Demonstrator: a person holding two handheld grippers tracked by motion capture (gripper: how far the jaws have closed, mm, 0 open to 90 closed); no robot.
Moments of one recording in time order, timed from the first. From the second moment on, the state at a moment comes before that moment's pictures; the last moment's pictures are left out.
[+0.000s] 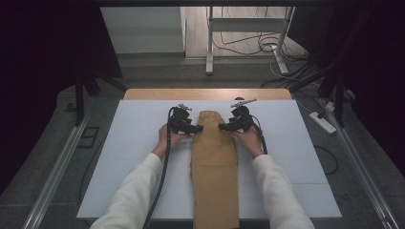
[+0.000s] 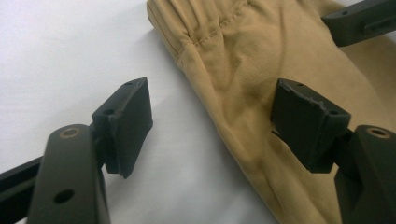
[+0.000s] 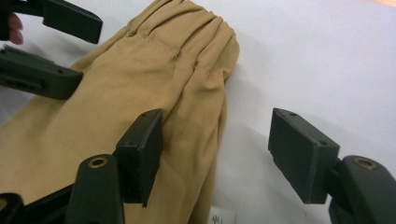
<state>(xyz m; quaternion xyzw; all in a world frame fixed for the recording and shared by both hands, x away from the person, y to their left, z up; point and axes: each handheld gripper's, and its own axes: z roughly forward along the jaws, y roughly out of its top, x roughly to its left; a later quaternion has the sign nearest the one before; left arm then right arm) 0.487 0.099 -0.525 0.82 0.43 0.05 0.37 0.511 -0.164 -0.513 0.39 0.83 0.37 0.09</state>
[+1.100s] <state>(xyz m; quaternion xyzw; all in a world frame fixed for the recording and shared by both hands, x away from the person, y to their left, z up) 0.485 0.092 -0.538 0.83 0.40 0.02 0.38 0.514 -0.145 -0.520 0.34 0.88 0.33 0.08</state>
